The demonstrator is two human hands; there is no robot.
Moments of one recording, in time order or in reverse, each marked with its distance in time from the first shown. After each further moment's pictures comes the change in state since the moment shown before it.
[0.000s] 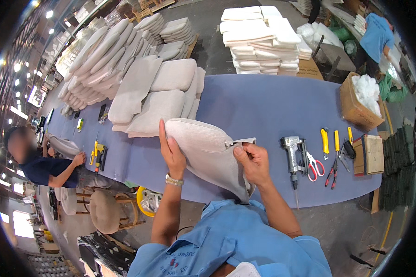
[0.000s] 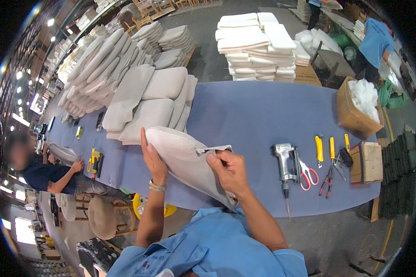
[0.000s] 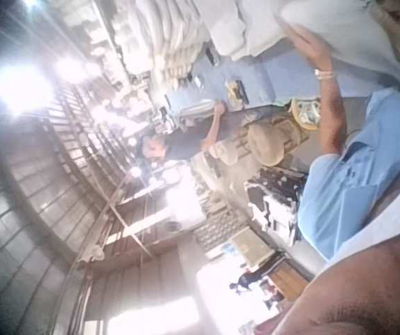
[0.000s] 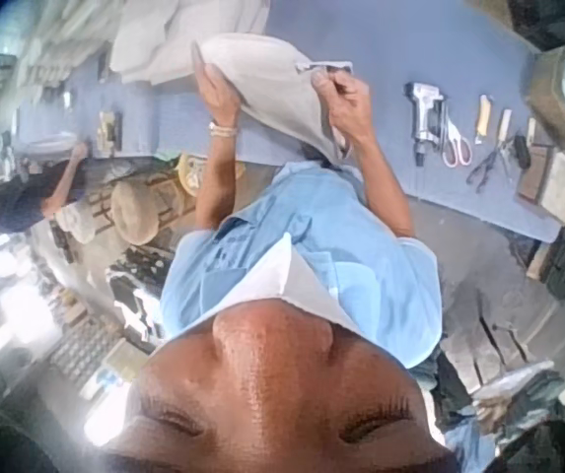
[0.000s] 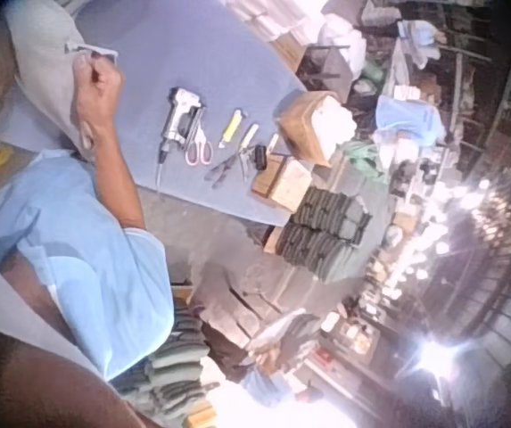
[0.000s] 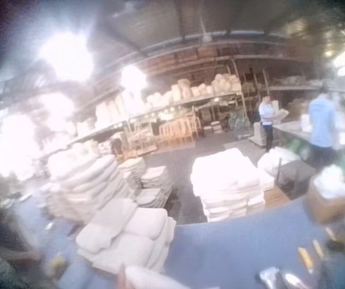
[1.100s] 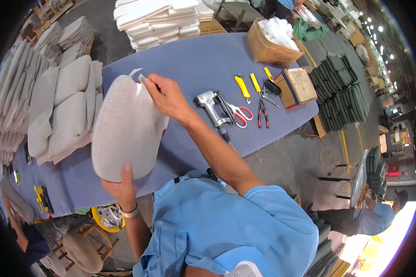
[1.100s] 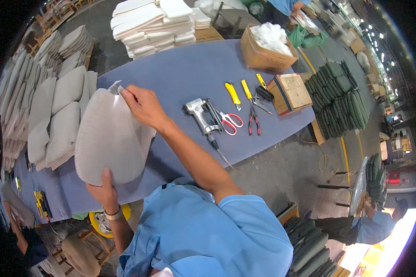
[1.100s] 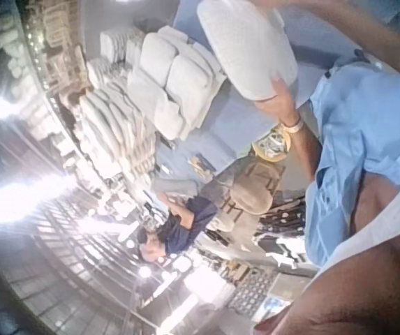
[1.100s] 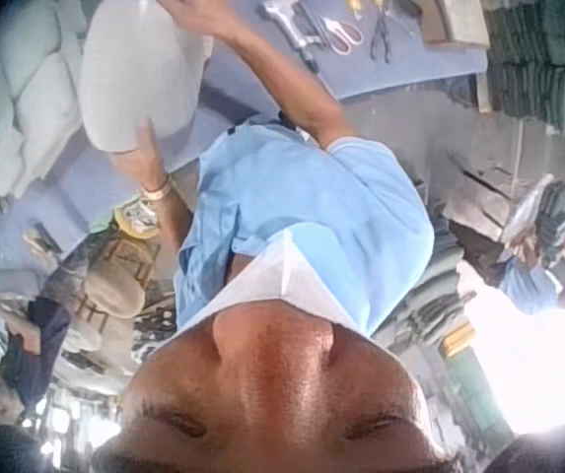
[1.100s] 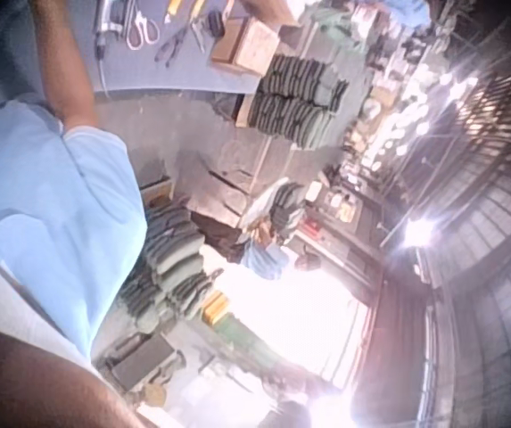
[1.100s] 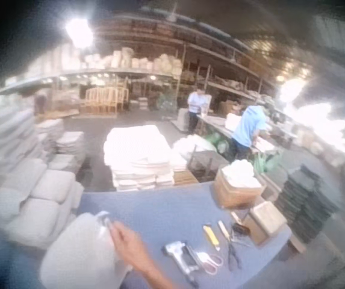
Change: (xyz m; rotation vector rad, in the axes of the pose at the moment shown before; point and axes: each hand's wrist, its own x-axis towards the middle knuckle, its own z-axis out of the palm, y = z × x) left_hand -0.096 0.044 -0.039 -0.325 -0.292 -0.499; right_hand 0.065 -0.002 -0.044 -0.332 0.105 -0.091
